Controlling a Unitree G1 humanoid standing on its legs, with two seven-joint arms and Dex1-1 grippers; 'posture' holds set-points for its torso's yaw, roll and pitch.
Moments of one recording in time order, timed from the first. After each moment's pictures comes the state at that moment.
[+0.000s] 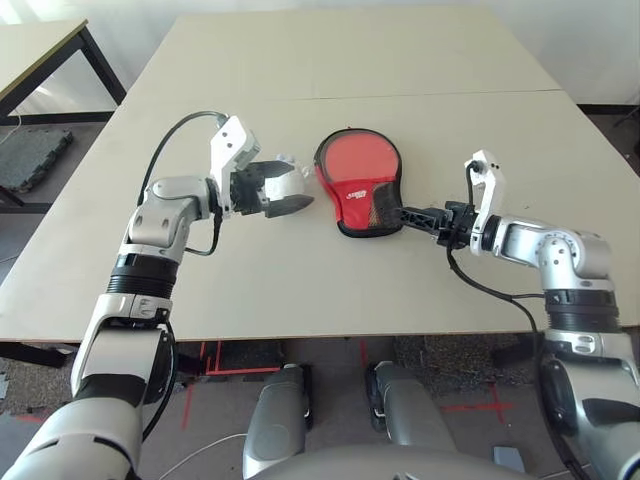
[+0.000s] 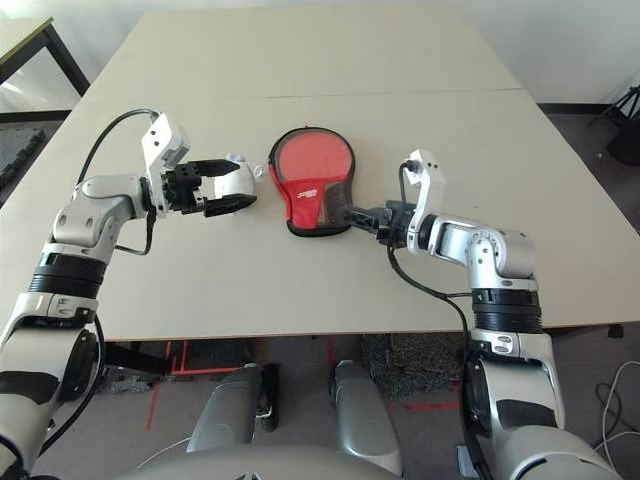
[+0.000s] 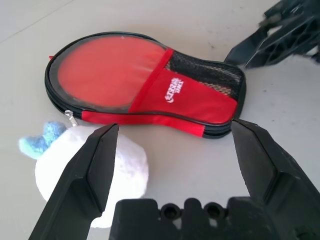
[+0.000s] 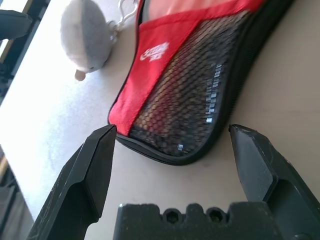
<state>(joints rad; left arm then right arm) -0.67 0.53 -0.05 0.32 -0.28 0.37 -1.11 -0.53 -0.35 -0.16 0.17 0.59 1.07 0.59</state>
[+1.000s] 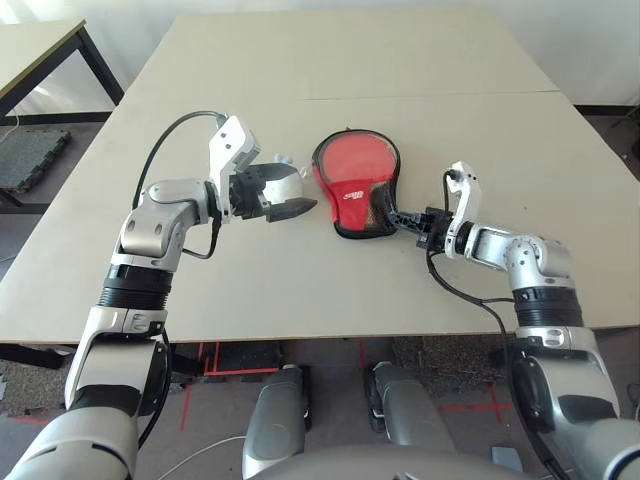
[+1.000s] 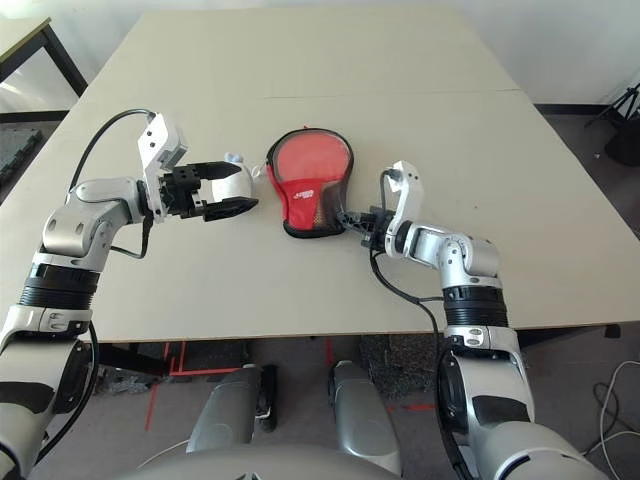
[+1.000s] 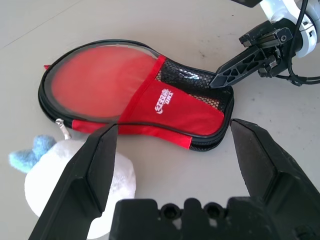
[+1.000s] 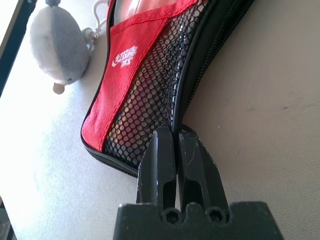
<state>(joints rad) -0.64 0.55 -0.04 0.21 -0.30 0.45 -1.09 -0.56 -0.30 -0.18 0.28 0.56 1.03 0.53</state>
